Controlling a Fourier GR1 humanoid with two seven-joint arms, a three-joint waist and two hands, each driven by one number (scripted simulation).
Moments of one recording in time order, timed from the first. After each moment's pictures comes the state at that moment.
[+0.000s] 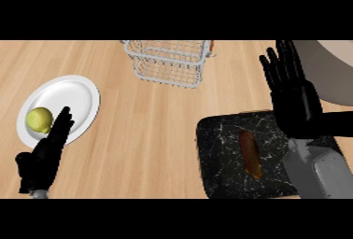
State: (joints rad) left arm 0.08 0.35 -0.10 -1.59 0.06 0.19 0.05; right arm -0.34 -0.25 0.16 -1.65 -0.48 -0.26 -0.04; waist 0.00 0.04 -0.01
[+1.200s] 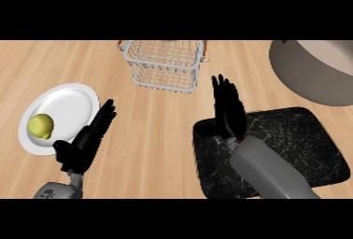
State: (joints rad) left arm -0.07 0.23 -0.19 -1.43 0.14 0.01 -0.05; right arm -0.60 -0.22 0.71 -1.02 0.71 -0.57 0.61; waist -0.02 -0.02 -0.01
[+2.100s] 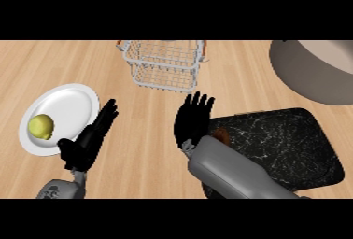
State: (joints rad) left arm -0.09 0.22 -0.18 -1.38 0.13 0.01 -0.08; right arm -0.78 -0.04 0.85 -1.06 0.77 0.22 1.20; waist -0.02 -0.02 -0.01
